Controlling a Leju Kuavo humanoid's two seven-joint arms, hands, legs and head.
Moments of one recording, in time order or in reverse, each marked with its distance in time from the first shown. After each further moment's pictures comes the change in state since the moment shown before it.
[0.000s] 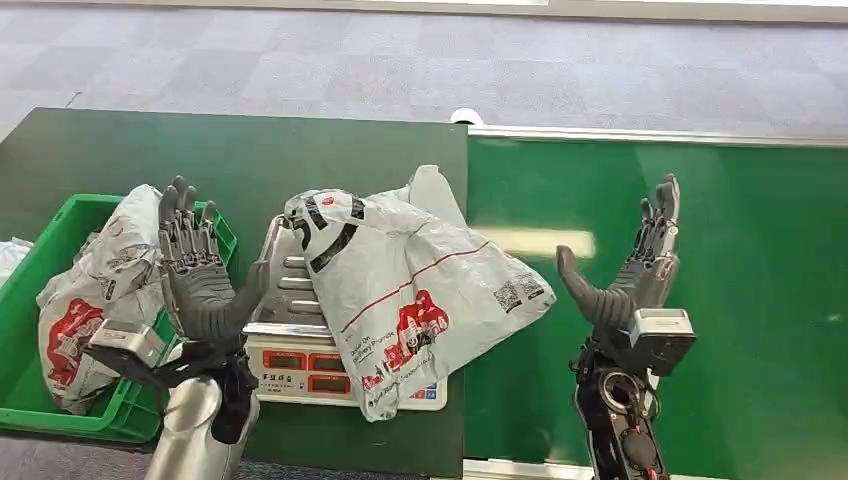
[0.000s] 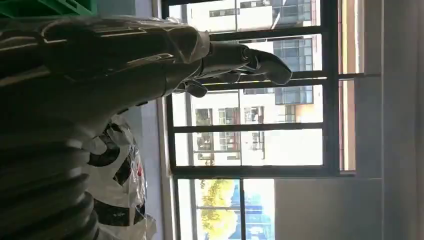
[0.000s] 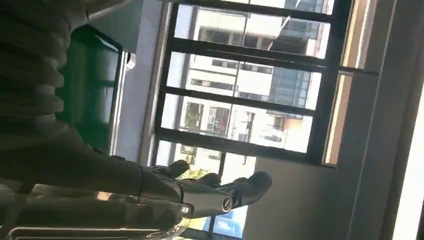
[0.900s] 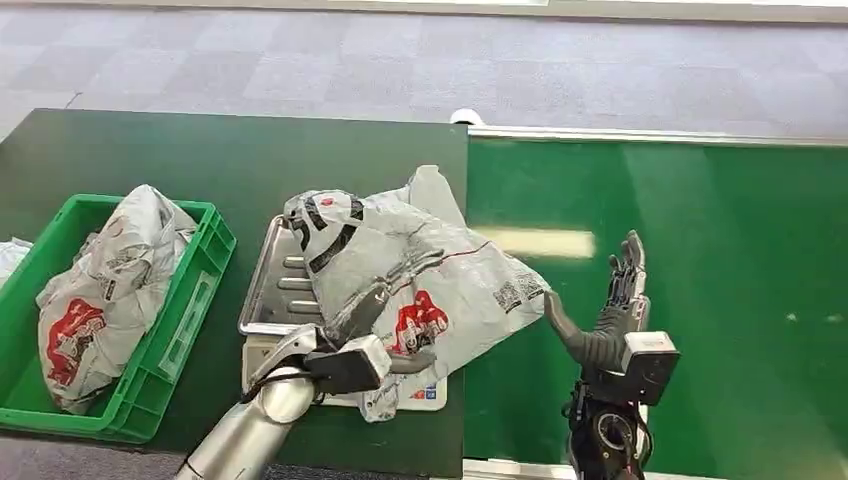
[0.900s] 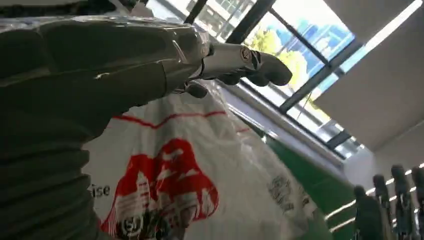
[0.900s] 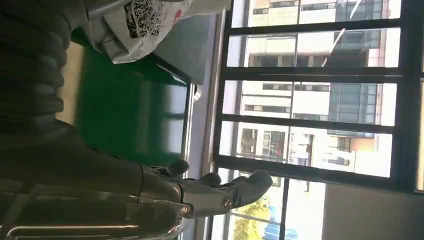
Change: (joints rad) left arm -0.193 0.051 -0.333 0.331 -0.576 -0.290 0.183; right arm 0.123 0.097 -0.123 0.056 0.037 0.184 0.069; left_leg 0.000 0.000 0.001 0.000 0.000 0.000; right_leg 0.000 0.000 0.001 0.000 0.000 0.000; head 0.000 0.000
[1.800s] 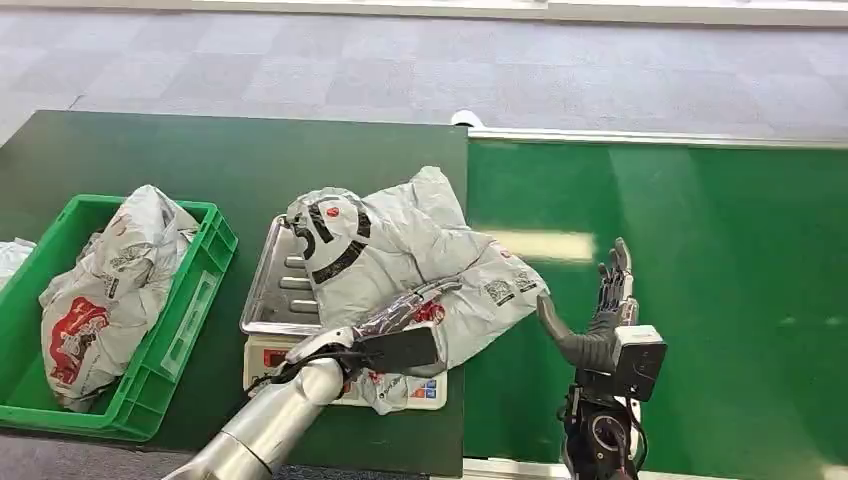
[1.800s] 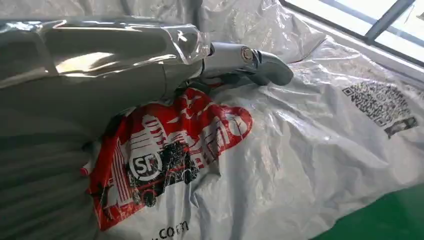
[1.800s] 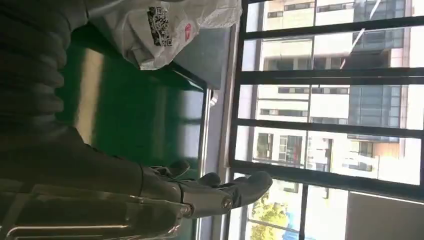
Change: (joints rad) left arm -0.126 -0.056 -0.022 0.325 -0.147 -0.026 0.204; right arm 0.002 0.021 -0.021 0.031 0.021 0.025 0.043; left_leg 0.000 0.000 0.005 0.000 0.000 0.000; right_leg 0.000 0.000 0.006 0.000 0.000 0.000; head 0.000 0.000
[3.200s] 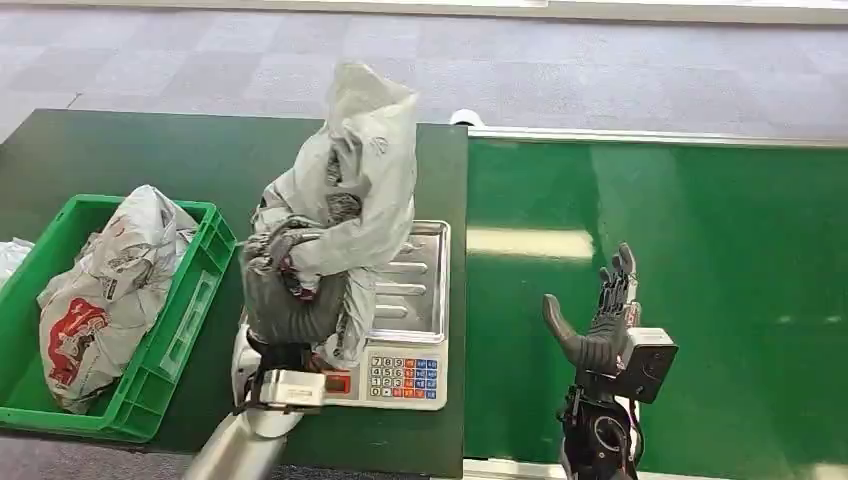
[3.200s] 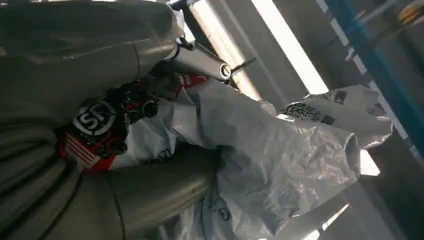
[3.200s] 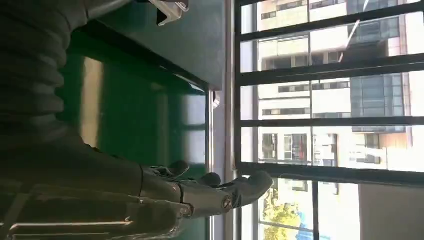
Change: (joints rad) left arm 0.201 0.012 0.043 -0.662 0.188 0.786 -0.386; right arm -0.008 0.012 -0.024 0.032 -0.074 0.019 -0.017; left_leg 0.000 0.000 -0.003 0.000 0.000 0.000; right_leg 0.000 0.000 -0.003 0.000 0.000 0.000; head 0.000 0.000
